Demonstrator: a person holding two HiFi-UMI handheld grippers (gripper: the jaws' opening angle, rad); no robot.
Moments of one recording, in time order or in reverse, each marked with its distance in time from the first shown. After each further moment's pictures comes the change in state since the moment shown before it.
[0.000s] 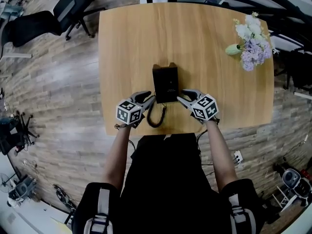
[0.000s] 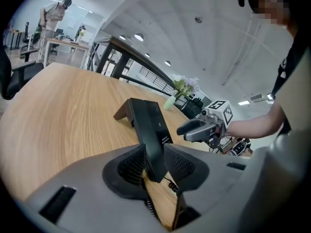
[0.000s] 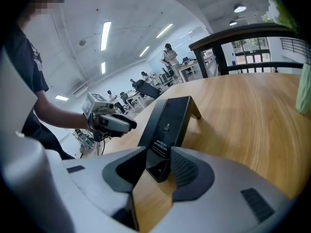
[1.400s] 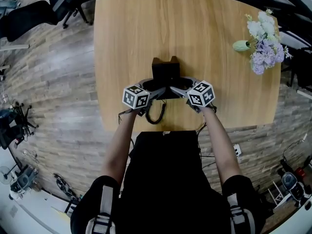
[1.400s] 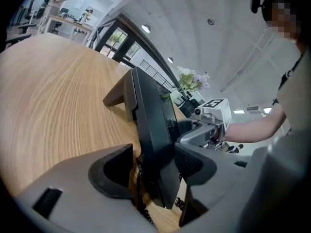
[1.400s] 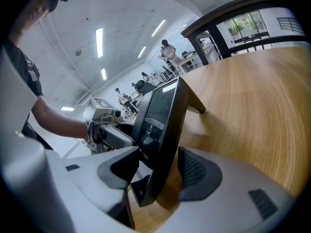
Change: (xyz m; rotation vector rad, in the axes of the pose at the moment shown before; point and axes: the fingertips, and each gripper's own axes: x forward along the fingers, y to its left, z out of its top) left arm 0.071 0.015 -0.005 -0.111 0.062 -0.105; right arm 0.056 -0.027 0.007 0.093 0.012 0.116
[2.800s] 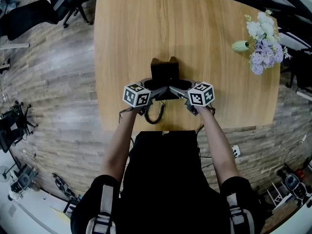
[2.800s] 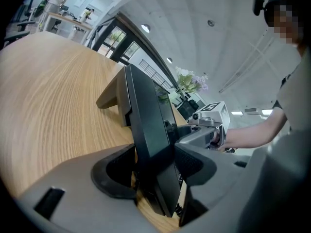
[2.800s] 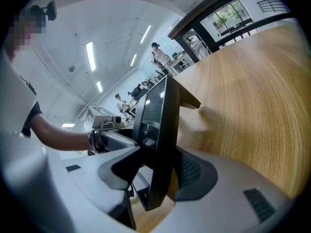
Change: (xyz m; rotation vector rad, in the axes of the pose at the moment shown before) left arm 0.004 -0.009 0.008 -0.008 0.002 -0.026; right arm -0.002 0.006 0.002 0.156 -0.059 0.042
